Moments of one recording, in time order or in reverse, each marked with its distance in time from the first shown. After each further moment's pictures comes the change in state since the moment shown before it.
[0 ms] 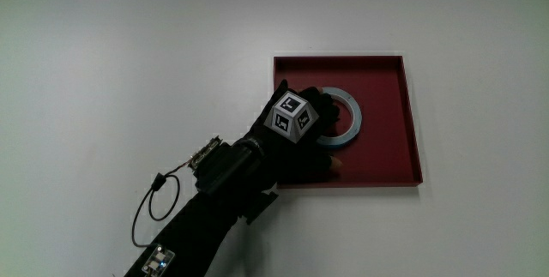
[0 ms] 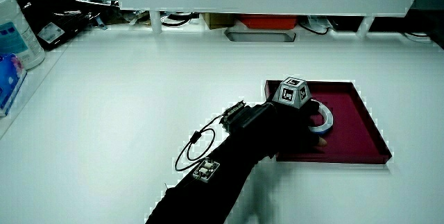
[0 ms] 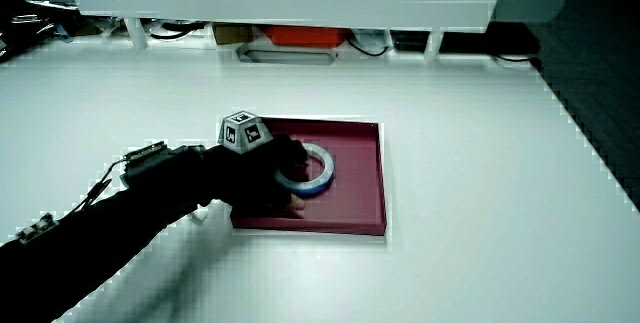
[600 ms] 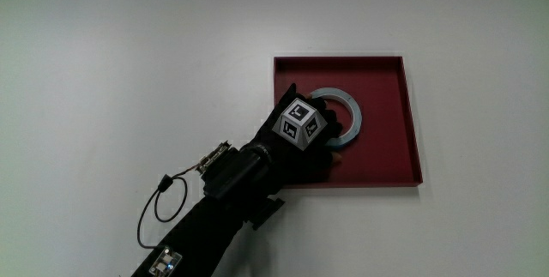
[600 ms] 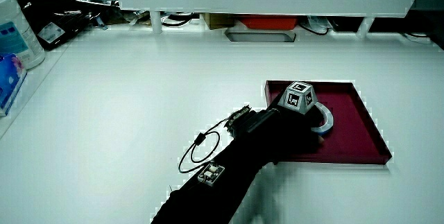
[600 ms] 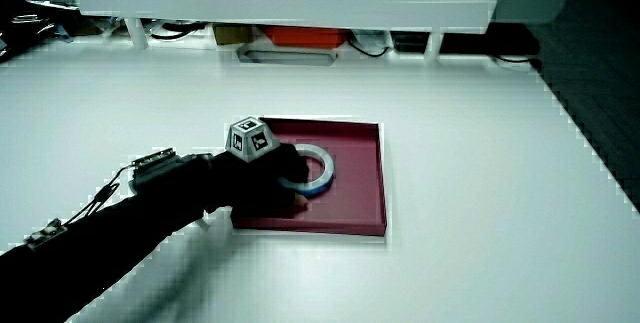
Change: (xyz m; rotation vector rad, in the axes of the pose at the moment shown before) arm 0.012 0.002 -0.011 0.062 0.035 -0.050
